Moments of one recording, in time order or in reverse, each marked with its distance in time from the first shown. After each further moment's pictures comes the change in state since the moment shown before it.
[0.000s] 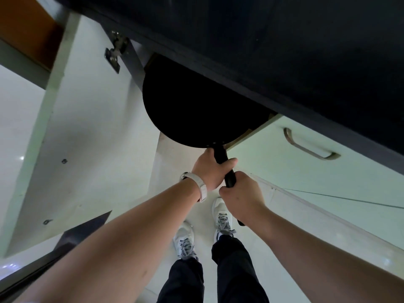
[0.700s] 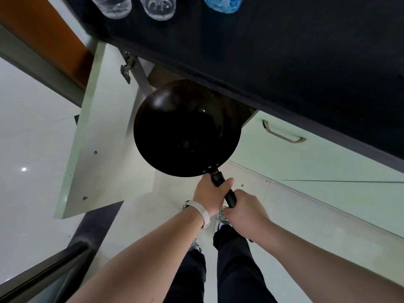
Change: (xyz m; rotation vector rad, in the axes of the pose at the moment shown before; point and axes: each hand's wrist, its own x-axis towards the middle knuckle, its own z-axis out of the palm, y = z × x) left_hand -0.107 -0.012 0.017 -0.173 0.030 -0.122; right_hand -0.094 0.026 -0.010 -0.128 -0.085 -0.020
